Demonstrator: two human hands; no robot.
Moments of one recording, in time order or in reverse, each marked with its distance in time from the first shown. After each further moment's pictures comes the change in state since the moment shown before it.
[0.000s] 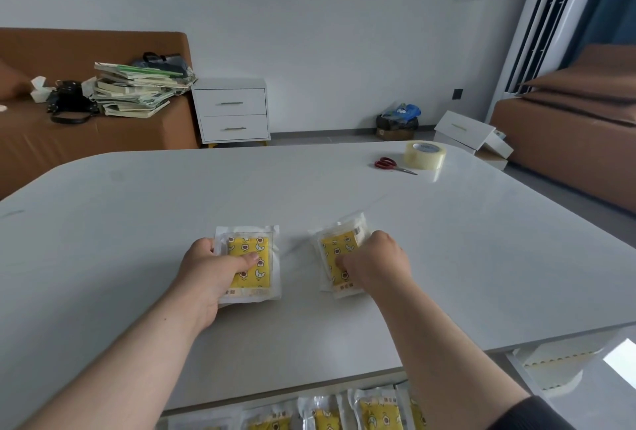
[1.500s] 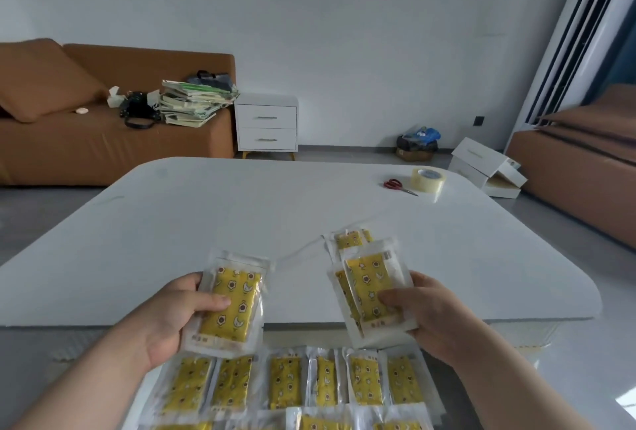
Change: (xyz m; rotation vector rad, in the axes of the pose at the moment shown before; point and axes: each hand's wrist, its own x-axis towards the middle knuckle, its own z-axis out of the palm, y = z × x) left_hand -0.174 0.022 -0.113 -0.158 -0.266 -0.149; right_hand -0.141 0.055 -0.104 0.843 -0.499 0.044
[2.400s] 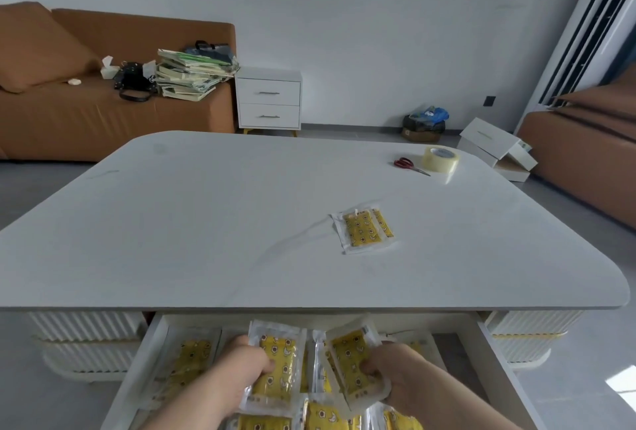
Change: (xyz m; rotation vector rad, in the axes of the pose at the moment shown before) left_hand 0.063 -0.129 0.043 0.500 0.186 -0.375; right_hand 0.067 0.137 0.021 -0.225 0.158 0.553
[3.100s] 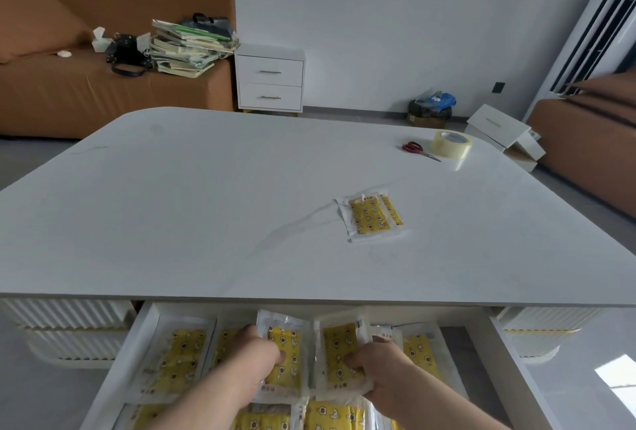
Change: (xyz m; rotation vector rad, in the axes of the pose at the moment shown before) left_hand 0.033 0.002 0.028 0.067 0.108 -0.010; right_hand 0.027 0.007 0.031 0.159 -0.002 0.013
